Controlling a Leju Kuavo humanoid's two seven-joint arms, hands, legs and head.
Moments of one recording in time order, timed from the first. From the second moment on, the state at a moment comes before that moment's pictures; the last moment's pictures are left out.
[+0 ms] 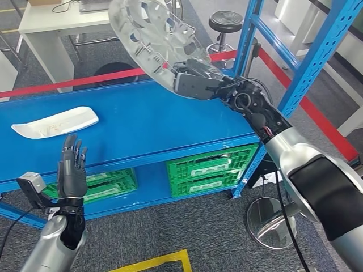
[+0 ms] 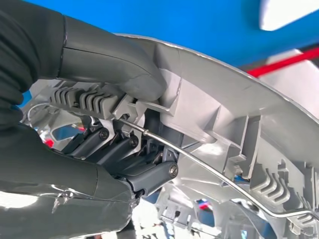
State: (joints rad) left arm -0.40 0.00 -0.41 -1.00 0.47 -0.07 -0.59; right arm -0.99 -0.15 0.58 -0.96 0.44 0.24 -0.41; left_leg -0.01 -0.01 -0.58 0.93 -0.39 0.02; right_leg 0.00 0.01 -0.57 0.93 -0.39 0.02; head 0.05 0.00
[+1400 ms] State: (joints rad) left arm -0.37 0.00 -0.42 -1.01 0.46 -0.02 -0.59; right arm -0.83 -0.15 0.63 -1.61 0.44 0.24 -0.16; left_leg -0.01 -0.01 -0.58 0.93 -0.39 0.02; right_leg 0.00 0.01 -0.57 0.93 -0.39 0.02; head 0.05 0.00
